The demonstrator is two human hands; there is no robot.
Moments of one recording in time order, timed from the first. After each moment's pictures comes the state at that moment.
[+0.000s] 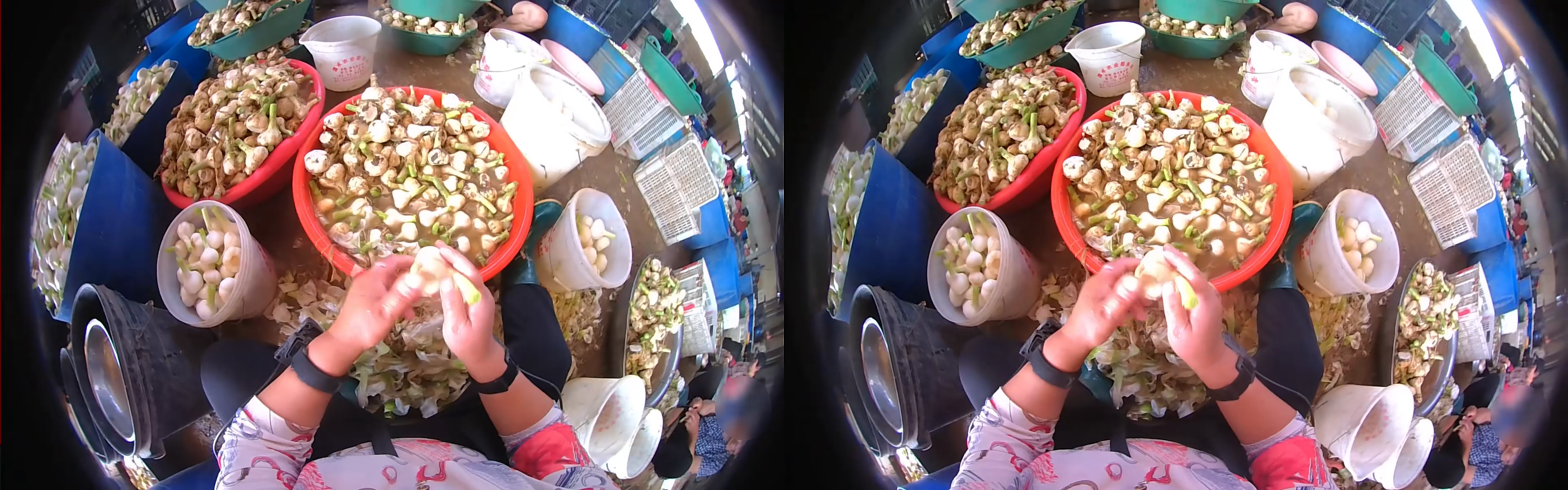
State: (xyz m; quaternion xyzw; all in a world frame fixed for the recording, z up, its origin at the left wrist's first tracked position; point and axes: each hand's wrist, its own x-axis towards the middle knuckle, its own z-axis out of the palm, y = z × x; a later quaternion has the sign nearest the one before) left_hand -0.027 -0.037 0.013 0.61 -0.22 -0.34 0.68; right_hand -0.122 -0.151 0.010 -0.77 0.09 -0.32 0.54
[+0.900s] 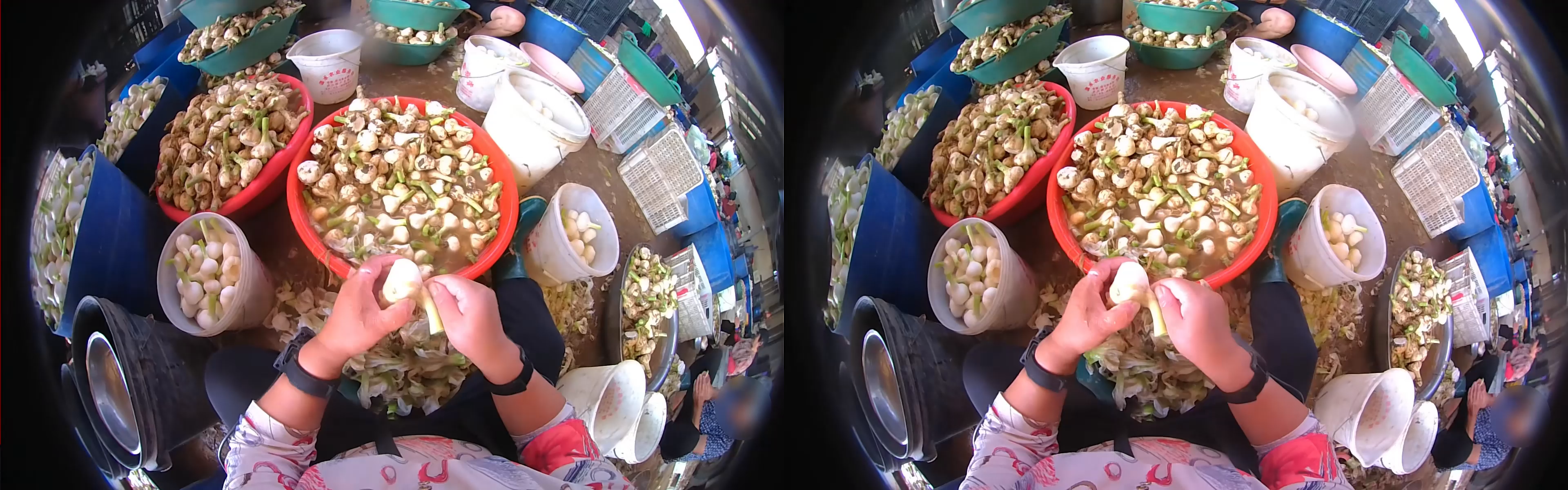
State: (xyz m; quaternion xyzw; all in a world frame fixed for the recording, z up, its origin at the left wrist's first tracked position) left_hand -0.028 -0.020 0.033 0.57 -0.30 -0.38 0.66; right_hand -0.139 -0.142 0.037 -0.85 0.19 -0.22 0.44
